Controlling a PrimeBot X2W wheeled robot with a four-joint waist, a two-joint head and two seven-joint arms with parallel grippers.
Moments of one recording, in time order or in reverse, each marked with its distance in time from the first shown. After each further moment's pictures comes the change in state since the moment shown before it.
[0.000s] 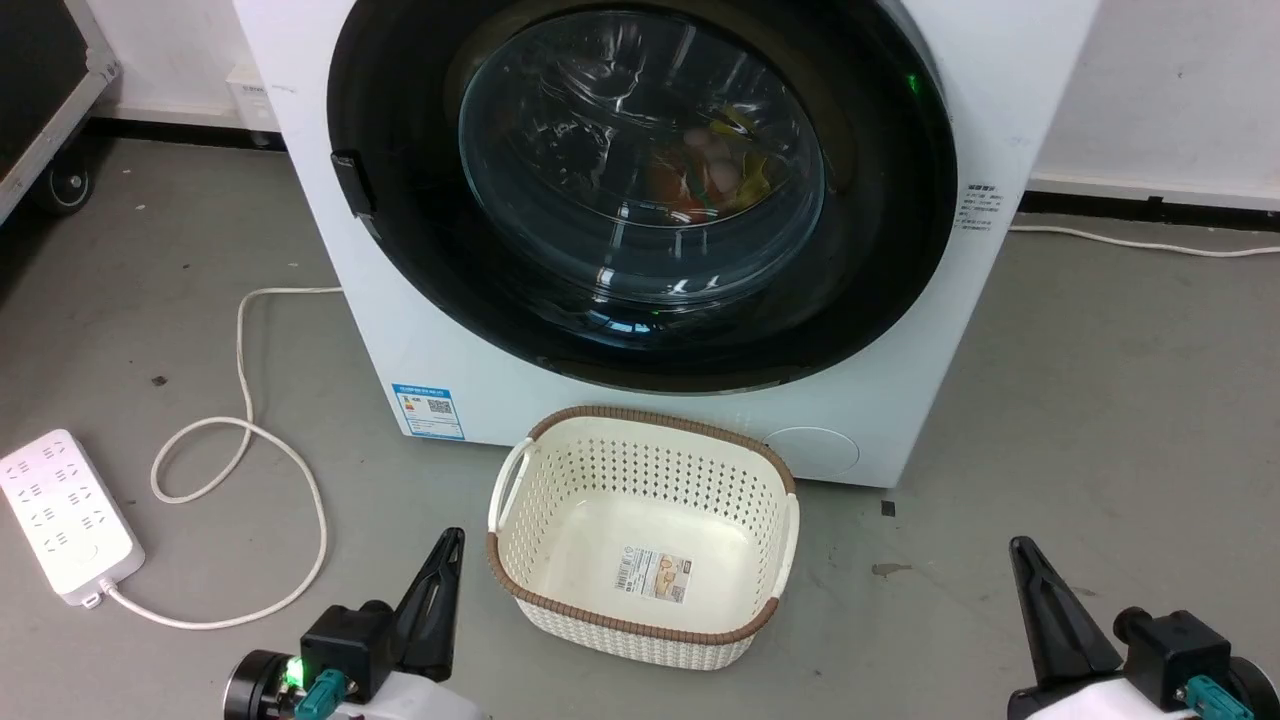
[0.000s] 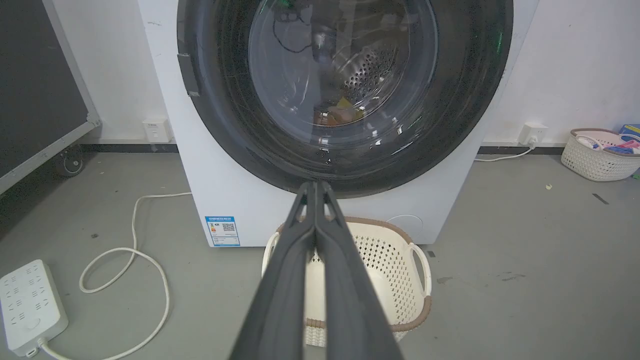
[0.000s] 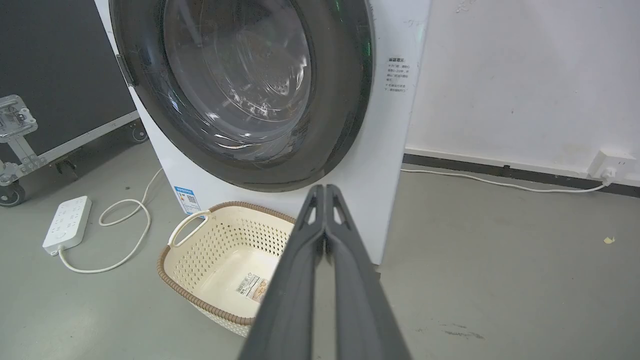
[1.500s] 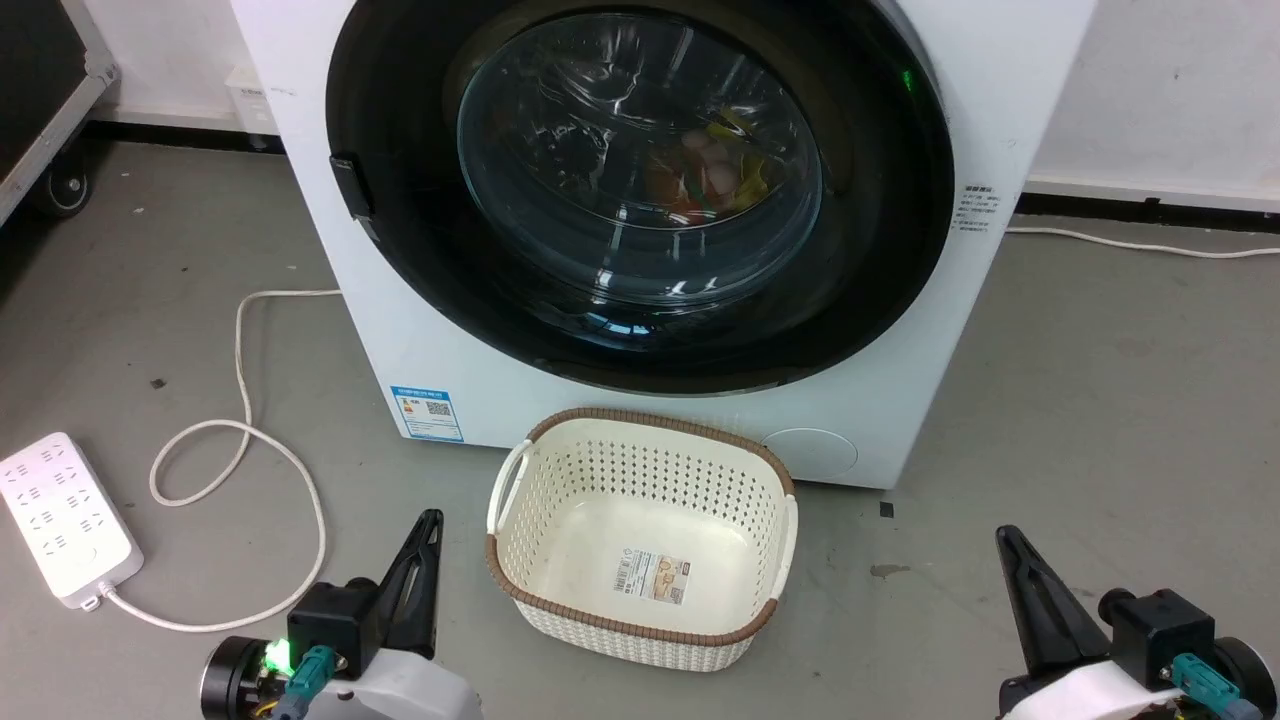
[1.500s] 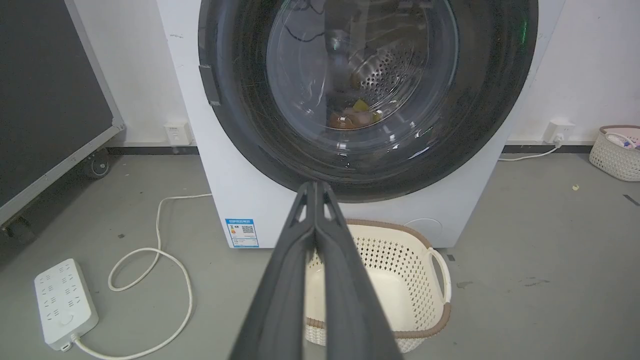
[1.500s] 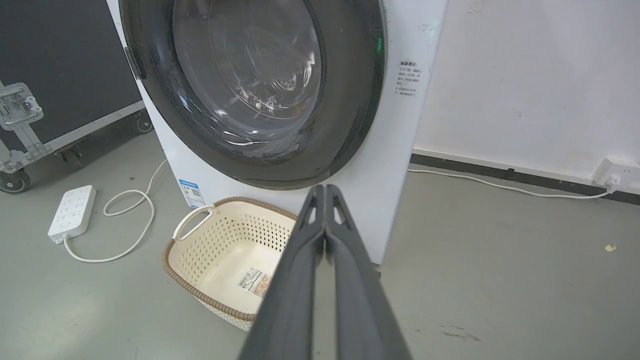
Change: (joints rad) left arm 0.001 -0.007 0.033 -0.076 0.034 0.044 0.088; right arm 0.000 0.000 0.021 -0.065 -0.008 0.000 0.089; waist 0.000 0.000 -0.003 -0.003
